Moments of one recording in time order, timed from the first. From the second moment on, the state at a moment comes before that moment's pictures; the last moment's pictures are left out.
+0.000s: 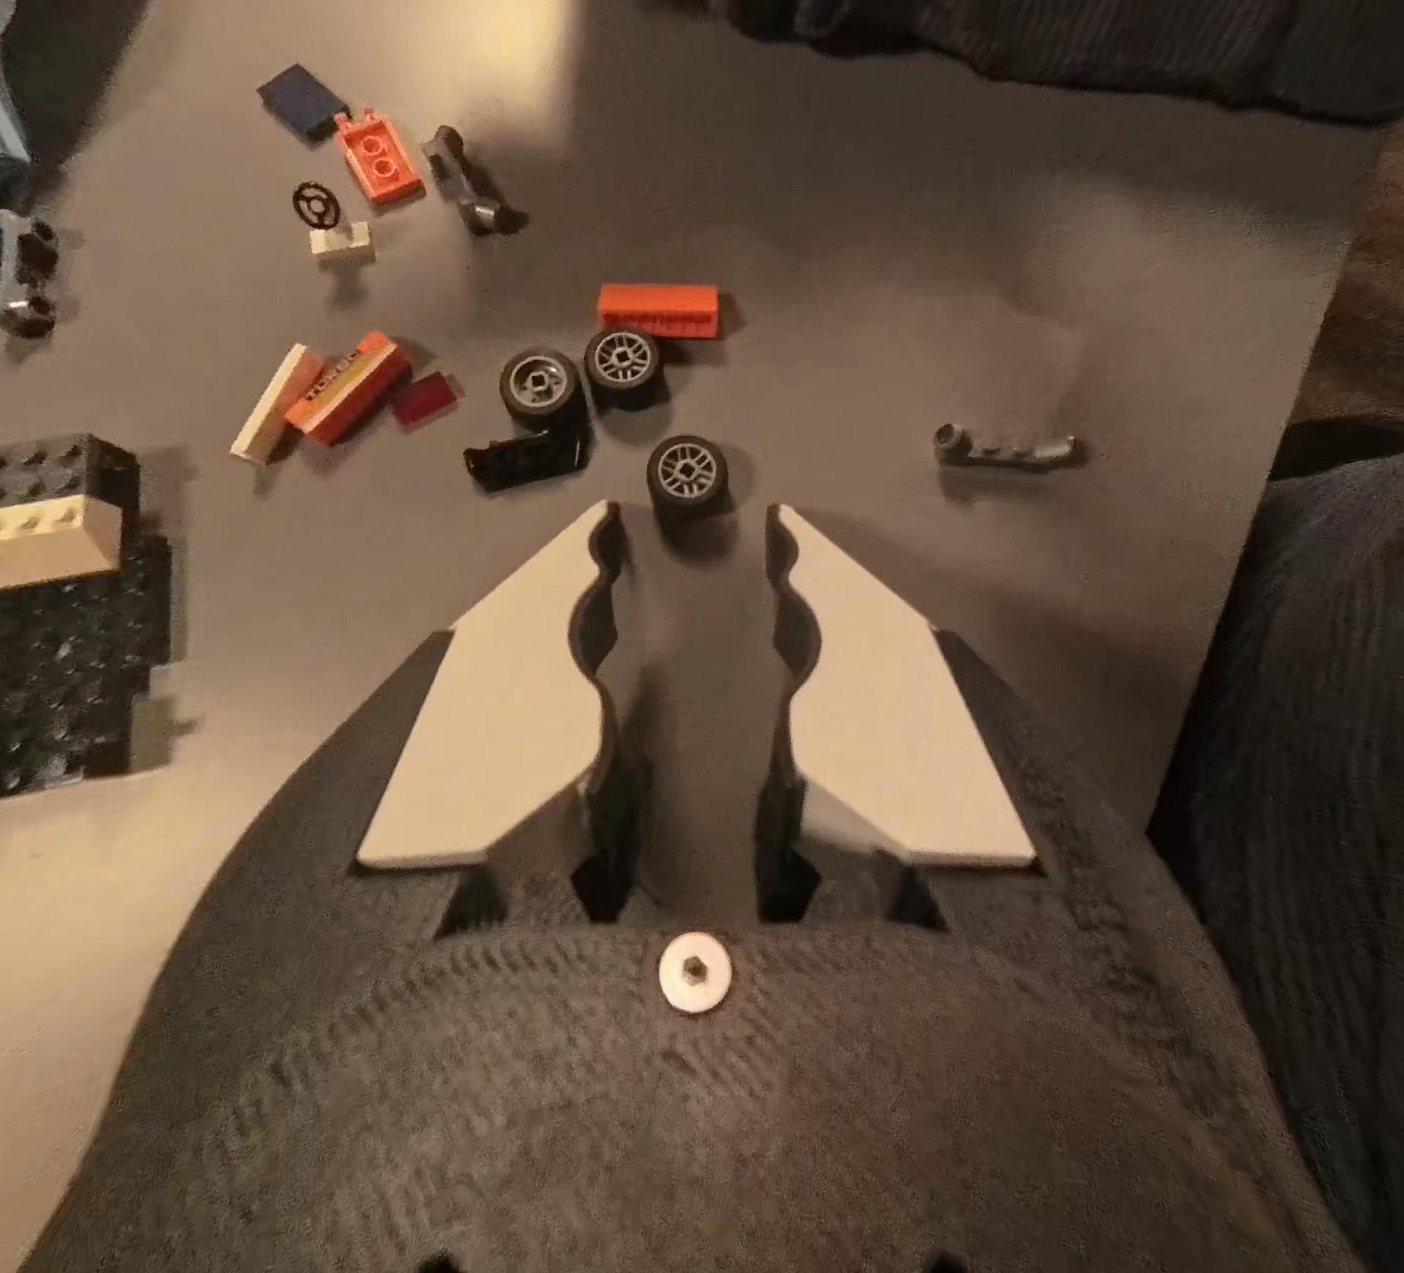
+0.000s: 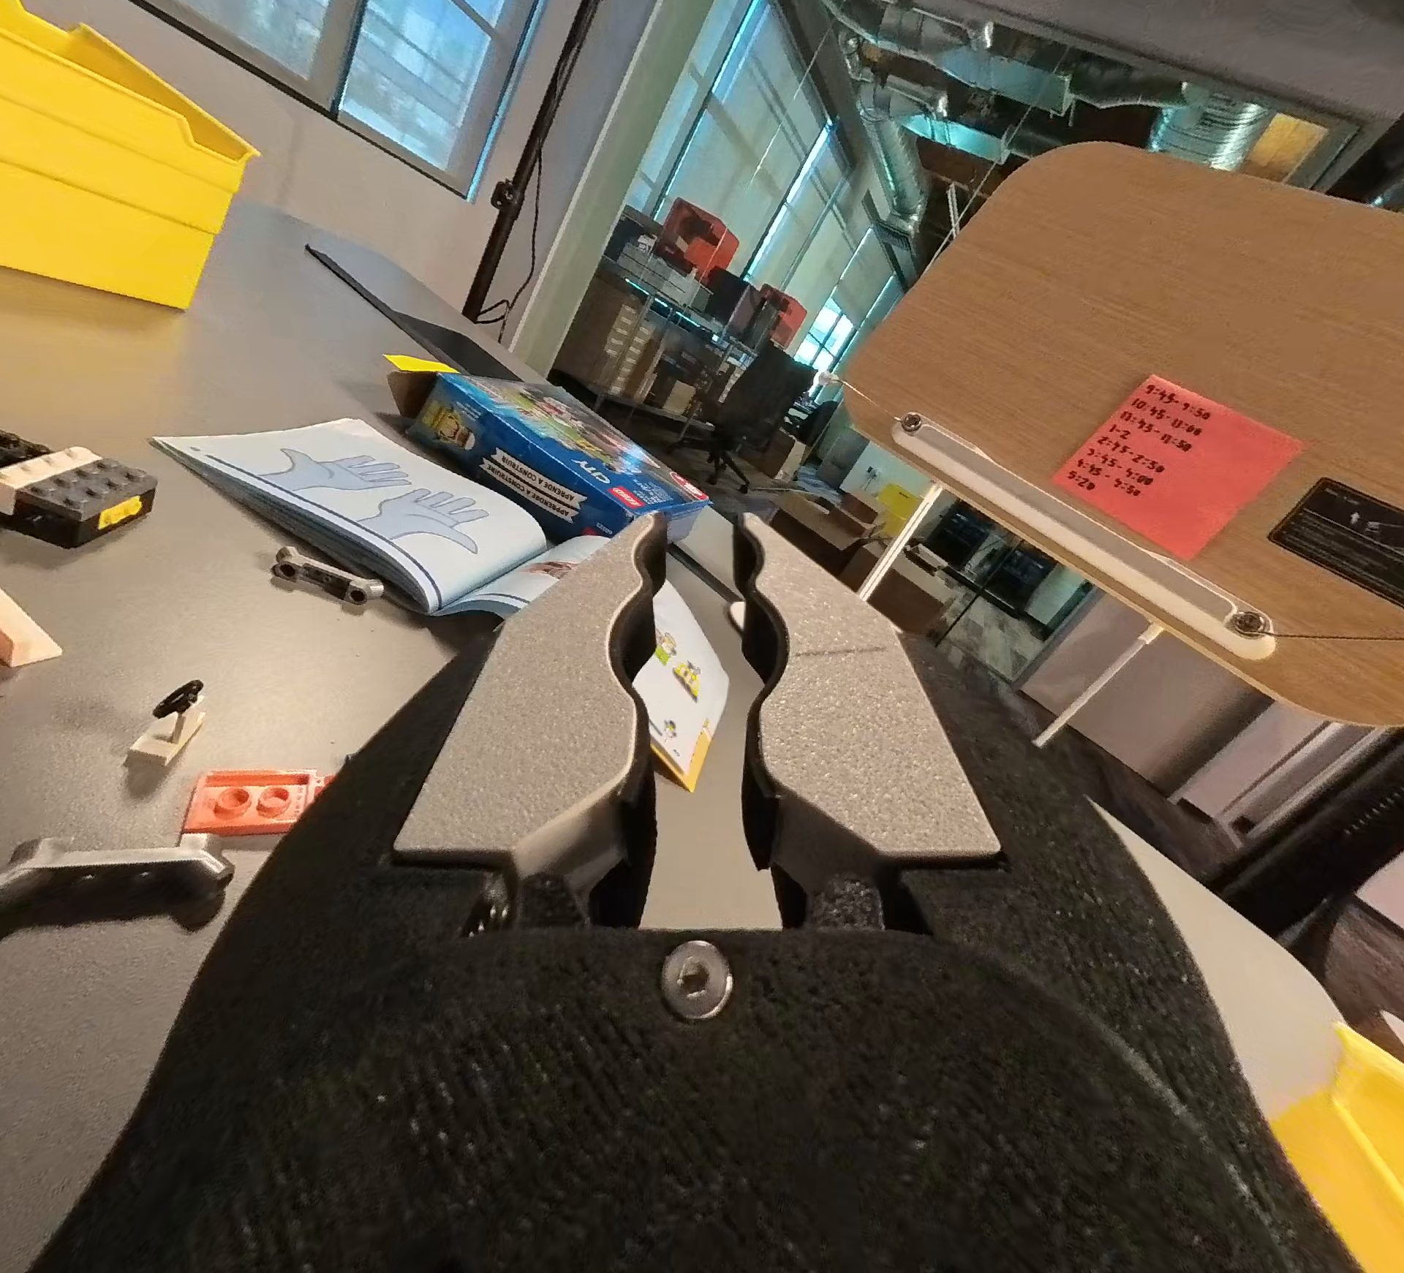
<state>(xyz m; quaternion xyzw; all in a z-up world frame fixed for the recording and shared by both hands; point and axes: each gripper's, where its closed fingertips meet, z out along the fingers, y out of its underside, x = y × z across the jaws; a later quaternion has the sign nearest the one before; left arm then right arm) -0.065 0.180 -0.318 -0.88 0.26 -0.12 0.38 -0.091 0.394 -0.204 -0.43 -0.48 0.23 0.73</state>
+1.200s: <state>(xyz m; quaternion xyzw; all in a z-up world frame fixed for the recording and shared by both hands) -0.382 0.060 -0.272 -0.93 -0.25 0.15 0.23 -0.094 0.391 -0.209 -0.43 -0.49 0.24 0.72</state>
